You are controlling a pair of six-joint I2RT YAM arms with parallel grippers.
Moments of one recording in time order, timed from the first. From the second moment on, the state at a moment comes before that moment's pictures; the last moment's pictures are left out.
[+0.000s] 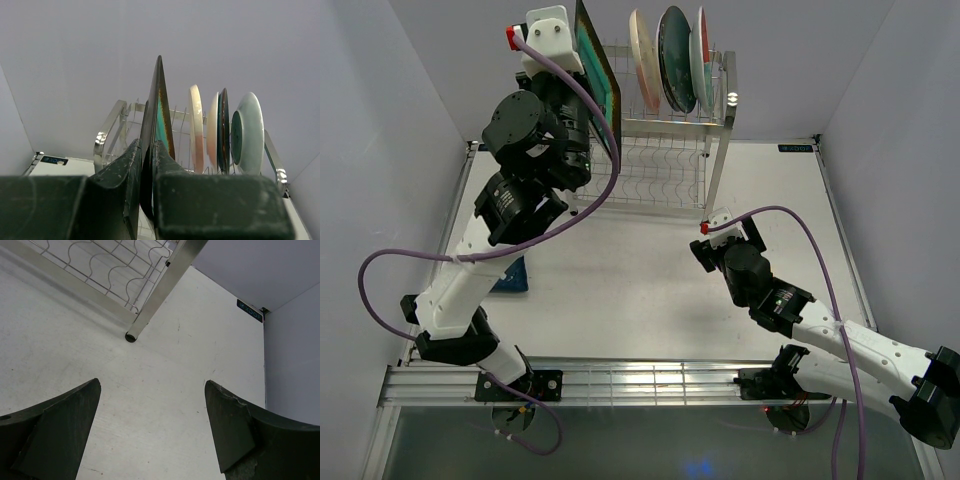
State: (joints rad) left arm -0.99 1.58 2.29 -0.25 -1.03 0.25; right arm 0.89 0.89 0.59 0.01 0.70 -0.27
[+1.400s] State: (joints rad) left arm -0.54 1.67 2.30 -0.37 -0.47 -0.10; right arm 0.89 0.86 0.59 0.01 0.70 -0.27
